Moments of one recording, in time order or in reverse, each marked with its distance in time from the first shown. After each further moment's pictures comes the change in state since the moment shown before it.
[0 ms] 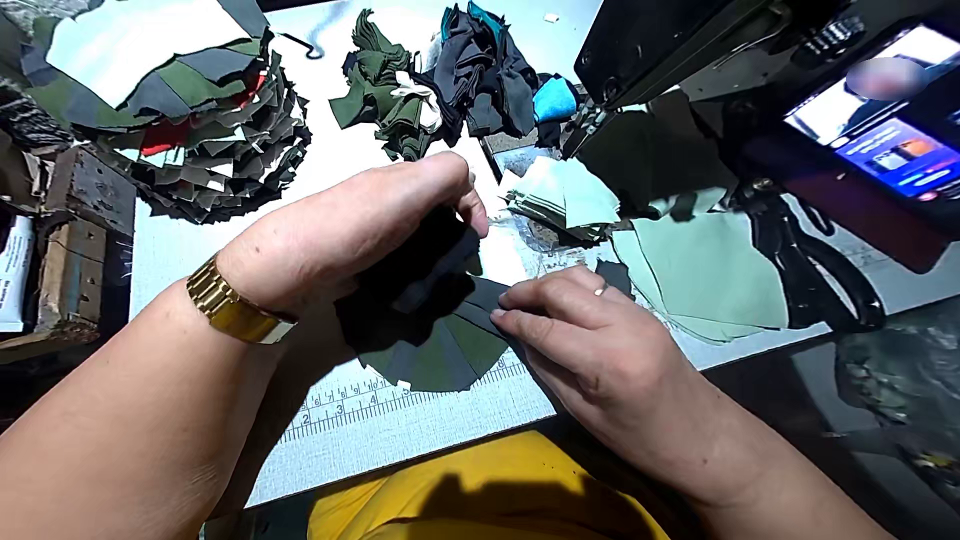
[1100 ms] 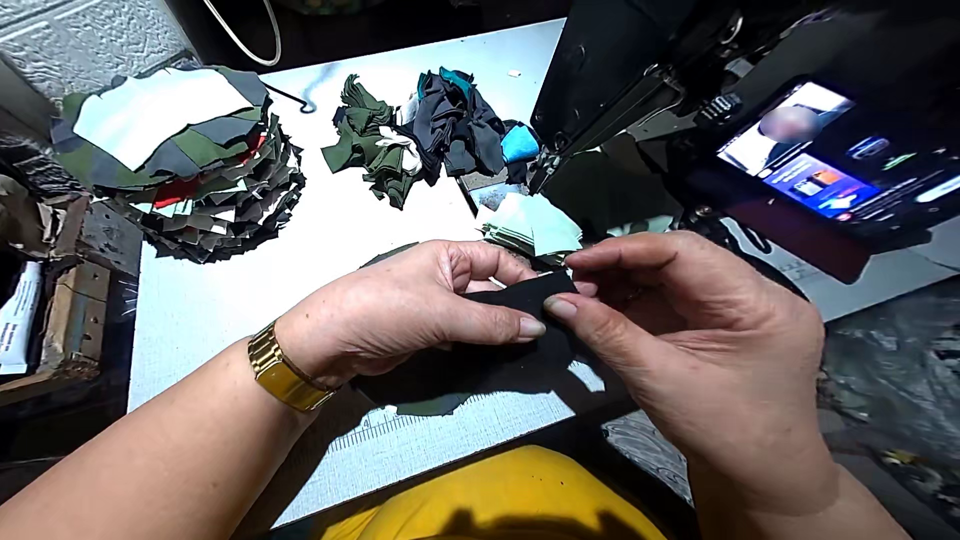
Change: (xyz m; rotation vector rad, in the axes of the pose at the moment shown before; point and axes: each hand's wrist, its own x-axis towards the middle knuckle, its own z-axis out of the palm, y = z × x) left_hand 0.003 0.003 0.033 -0.411 -0.278 0.040; right_hand 0.016 -0.012 -0.035 0.413 0.424 0.336
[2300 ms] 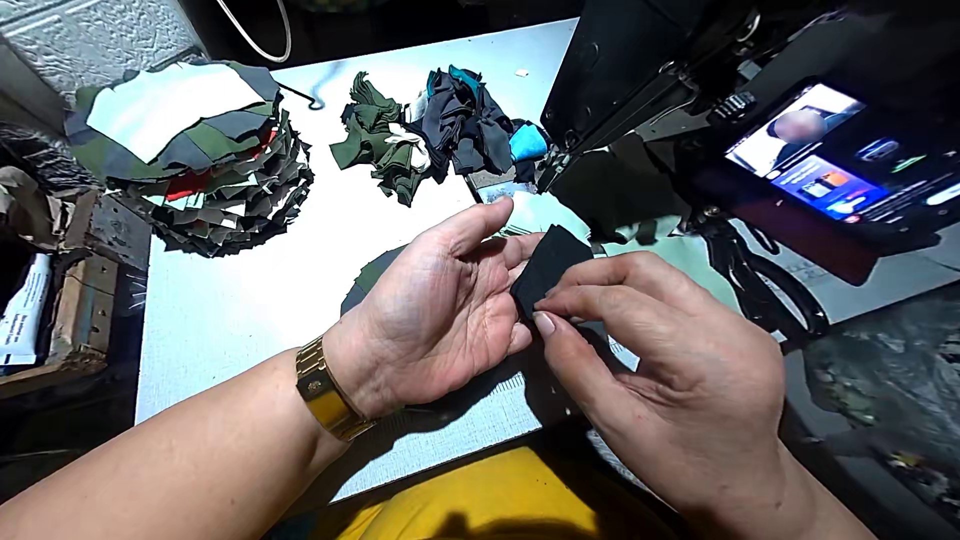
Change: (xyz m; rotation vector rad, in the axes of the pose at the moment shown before) left_hand 0.004 -0.010 0.026 -0.779 0.025 0.063; right_hand -0.009 -0.010 0.014 -0.396 -0.043 -0.170
